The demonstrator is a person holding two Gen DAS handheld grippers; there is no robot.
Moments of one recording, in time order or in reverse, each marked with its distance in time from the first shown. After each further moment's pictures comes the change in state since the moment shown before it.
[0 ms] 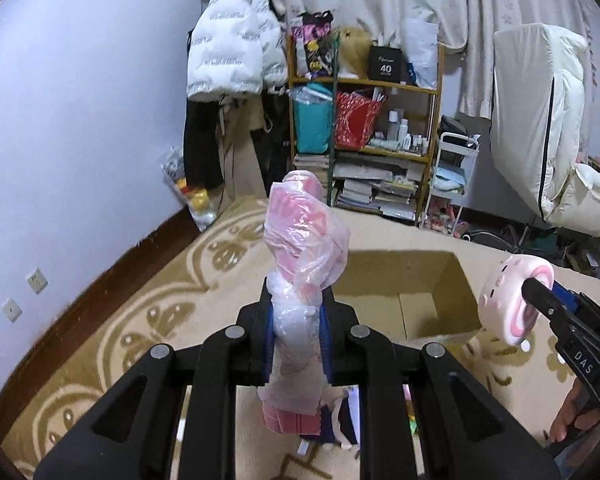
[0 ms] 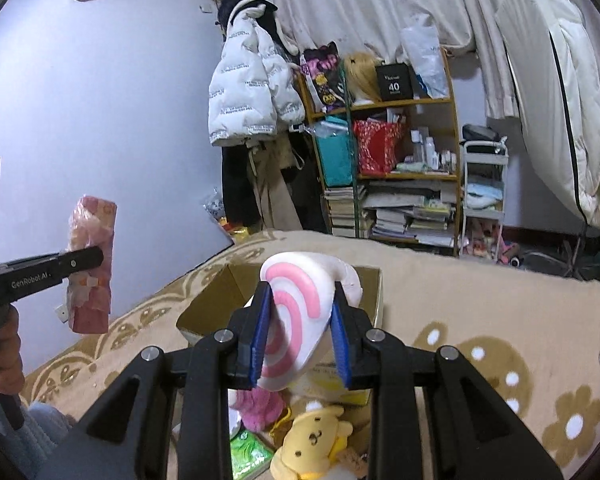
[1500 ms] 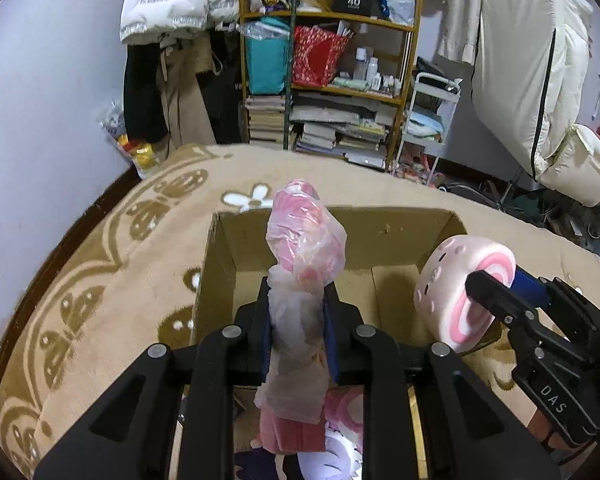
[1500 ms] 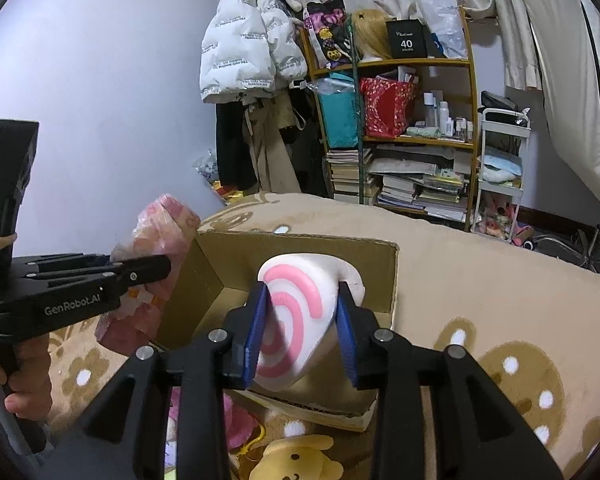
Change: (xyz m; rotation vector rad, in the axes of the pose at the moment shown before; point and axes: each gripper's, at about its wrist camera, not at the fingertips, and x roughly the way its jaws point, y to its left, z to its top) left arm 0.138 -0.057 -0.021 0.020 0.225 -0.136; right arm 0.096 -0.025 -0.022 -0.017 0.148 0.015
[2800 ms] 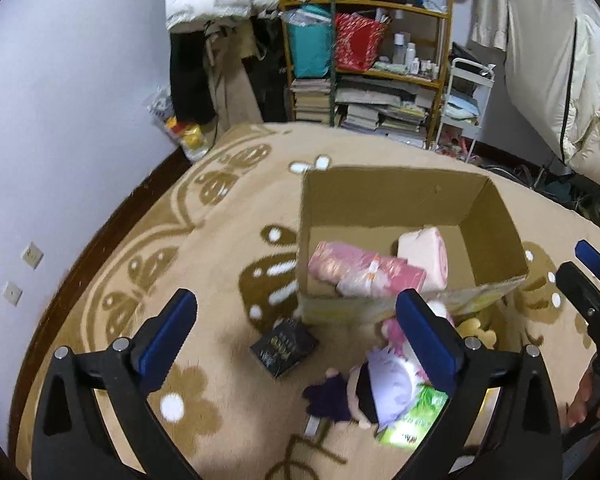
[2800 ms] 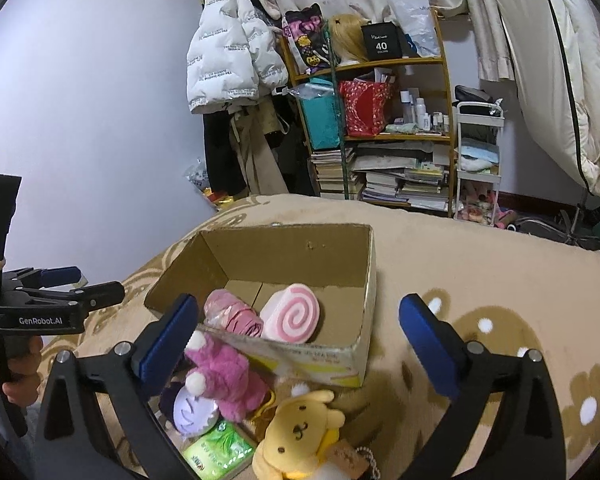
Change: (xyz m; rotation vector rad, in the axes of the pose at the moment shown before) left arm -0.063 0.039 -0.035 -0.023 0.069 0.162; right arm -0.058 0.009 -0.017 0.066 -0.013 -0.048
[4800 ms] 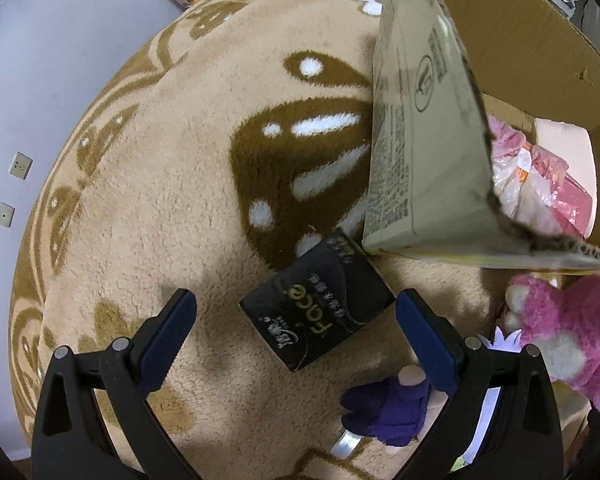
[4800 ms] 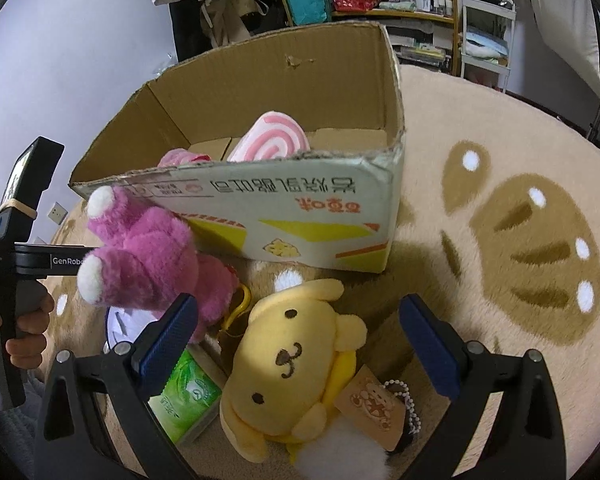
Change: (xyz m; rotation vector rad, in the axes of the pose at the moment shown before) left arm 0.164 0.022 -0.044 -0.076 0.469 0.068; right arm 0.095 -0.015 -0.072 0.054 0.423 -0.032
